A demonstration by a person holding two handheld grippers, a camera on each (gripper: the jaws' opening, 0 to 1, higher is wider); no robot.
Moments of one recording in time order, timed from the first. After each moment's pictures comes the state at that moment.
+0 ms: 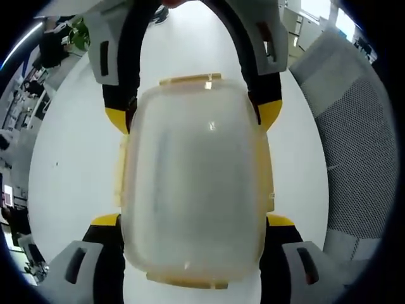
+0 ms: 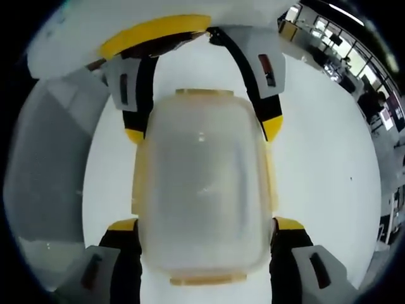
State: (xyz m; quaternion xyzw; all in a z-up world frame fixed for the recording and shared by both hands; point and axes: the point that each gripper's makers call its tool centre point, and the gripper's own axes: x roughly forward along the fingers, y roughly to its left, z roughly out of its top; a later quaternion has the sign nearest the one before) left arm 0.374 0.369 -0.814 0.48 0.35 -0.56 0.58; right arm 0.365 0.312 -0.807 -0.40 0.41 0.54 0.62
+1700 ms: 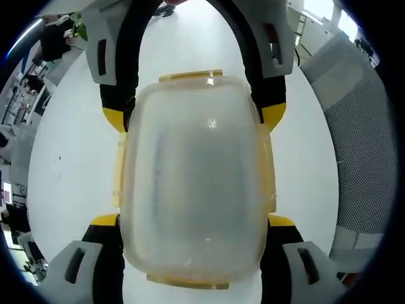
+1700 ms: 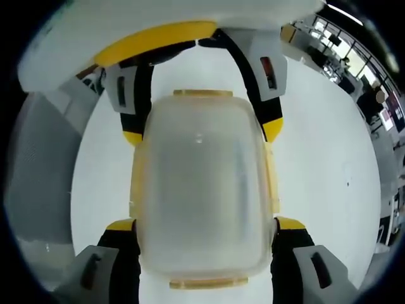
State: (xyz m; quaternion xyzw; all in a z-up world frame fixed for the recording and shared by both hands) left arm 0.413 0.371 -0.817 0.48 0.36 -0.55 0.58; right arm 0.404 0.315 -0.809 -0.40 0.40 0.54 0.62
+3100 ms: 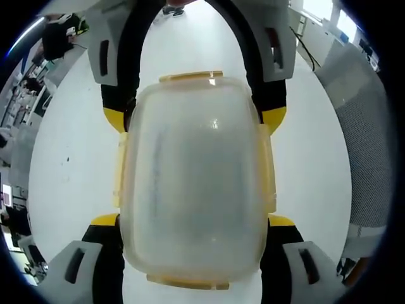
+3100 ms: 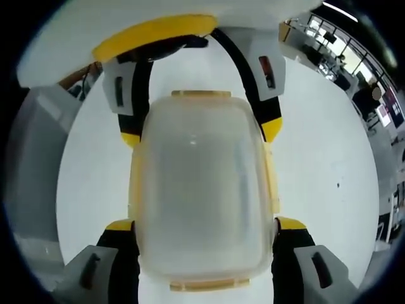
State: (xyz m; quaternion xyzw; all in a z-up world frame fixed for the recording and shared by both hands) left arm 0.472 0.365 -0.815 0.48 0.36 -0.56 0.58; right arm 0.463 0.311 -0.809 -0.40 0.40 0.53 0.63
